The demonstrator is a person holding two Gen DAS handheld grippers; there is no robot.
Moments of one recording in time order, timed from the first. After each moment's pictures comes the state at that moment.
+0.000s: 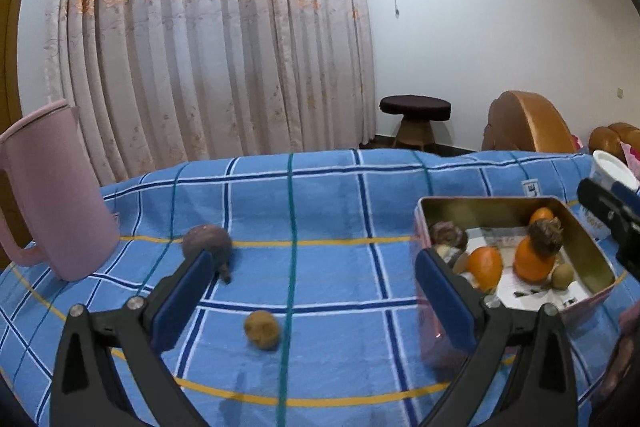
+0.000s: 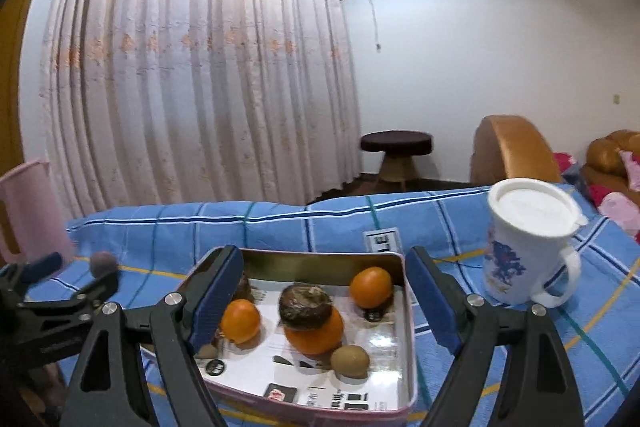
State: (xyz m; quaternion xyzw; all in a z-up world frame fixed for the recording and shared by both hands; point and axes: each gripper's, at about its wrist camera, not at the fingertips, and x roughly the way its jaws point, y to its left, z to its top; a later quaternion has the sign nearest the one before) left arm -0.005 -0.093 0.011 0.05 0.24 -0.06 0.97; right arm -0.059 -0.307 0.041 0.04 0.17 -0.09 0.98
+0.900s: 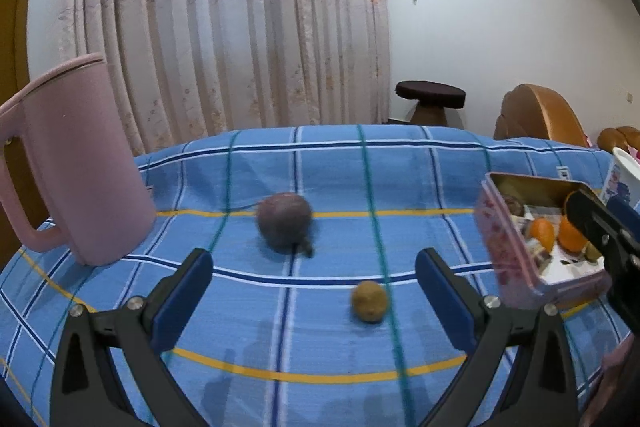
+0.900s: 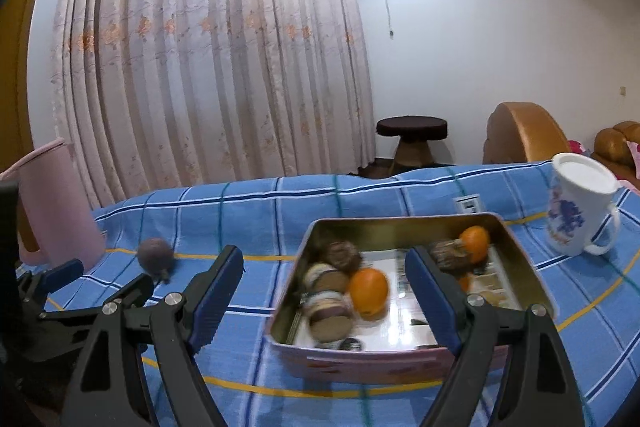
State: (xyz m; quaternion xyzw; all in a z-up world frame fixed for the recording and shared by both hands) left arm 0.005 -0.012 0.002 0.04 0.27 -0.05 0.96; right arm -0.050 -0.196 0.032 0.06 0.20 -0.06 0.98
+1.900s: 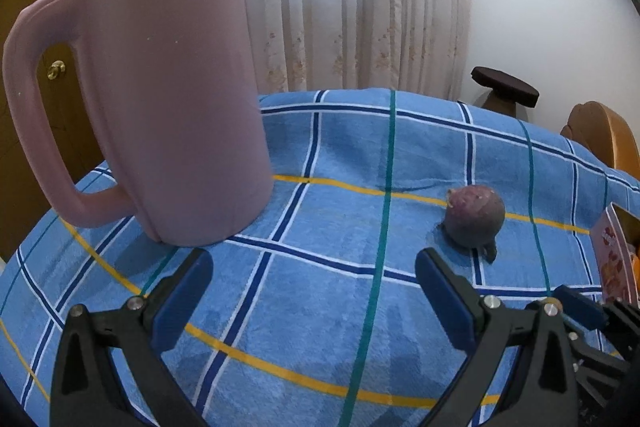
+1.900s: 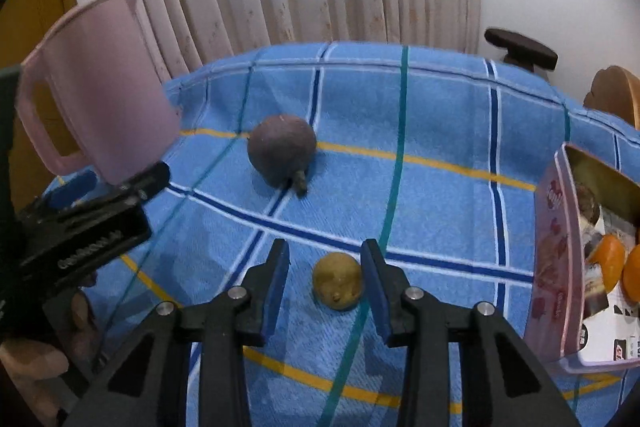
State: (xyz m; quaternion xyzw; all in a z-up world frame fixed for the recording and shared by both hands) left arm 0.054 0.104 -0.018 -0.02 0.34 0.07 0.94; right arm 0.053 -0.069 -0.025 0.02 0.42 0.10 0.90
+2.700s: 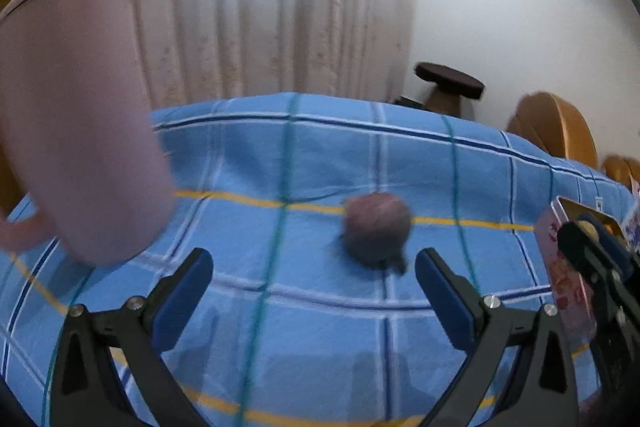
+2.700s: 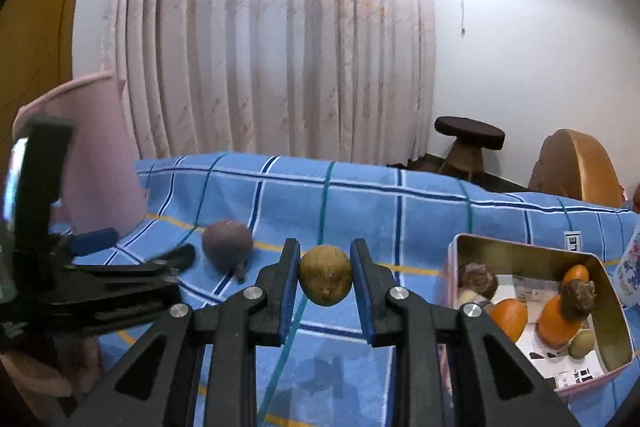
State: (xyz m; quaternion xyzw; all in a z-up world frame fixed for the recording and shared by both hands) left arm 0.074 0.051 -0.010 -0.02 0.35 -0.05 0.94; right arm 0.011 -0.095 0.024 -0.02 0.24 0.02 0.97
